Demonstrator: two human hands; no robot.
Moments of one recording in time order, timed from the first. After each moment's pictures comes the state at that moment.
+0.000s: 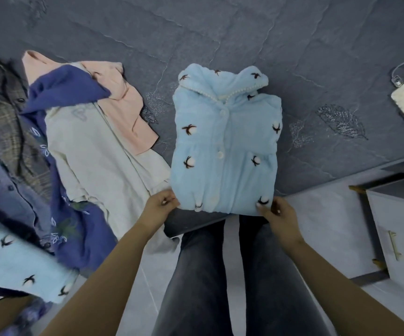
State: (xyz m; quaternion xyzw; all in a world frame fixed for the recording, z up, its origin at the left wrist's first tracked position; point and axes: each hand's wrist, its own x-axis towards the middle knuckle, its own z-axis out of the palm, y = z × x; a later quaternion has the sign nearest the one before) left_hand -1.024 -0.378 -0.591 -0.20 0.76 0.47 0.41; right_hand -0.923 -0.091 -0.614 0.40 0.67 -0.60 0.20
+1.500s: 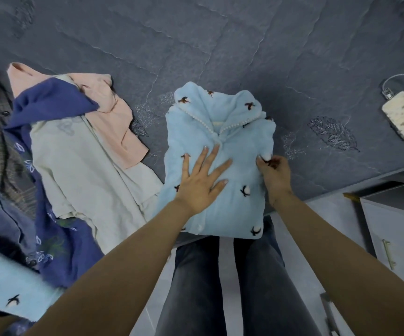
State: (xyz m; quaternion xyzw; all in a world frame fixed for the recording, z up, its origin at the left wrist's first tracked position) left_hand -1.075 -0.268 -0.640 0.28 0.92 0.15 0.23; right_hand -1.052 -0.068 -0.639 0.51 0.59 -0.62 0.09
